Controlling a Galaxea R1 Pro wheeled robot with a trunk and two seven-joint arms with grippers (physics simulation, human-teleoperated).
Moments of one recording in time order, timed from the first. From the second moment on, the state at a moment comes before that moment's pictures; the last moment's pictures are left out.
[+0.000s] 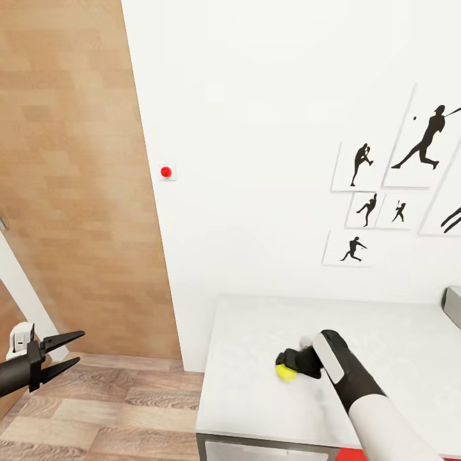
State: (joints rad) left arm -0.04 0.65 0.30 -1.47 1.72 1.04 -0.10; right arm -0.64 -0.01 0.02 -0.80 -0.56 1.01 -0.23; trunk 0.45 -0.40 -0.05
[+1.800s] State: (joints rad) left arm -0.04 0.65 0.26 -1.47 1.72 1.04 -0.22; right arm -0.30 -0.17 -0.46 -1.30 -0.57 1.00 0.99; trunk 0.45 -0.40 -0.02
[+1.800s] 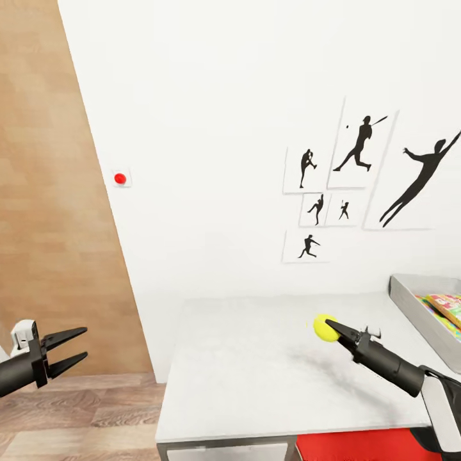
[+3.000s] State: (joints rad) left arm -0.05 0.65 0.23 -1.48 1.63 1.04 -0.49; right arm -0.24 -0.22 -0.63 -1.29 -0.55 0.92 1.25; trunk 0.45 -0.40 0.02
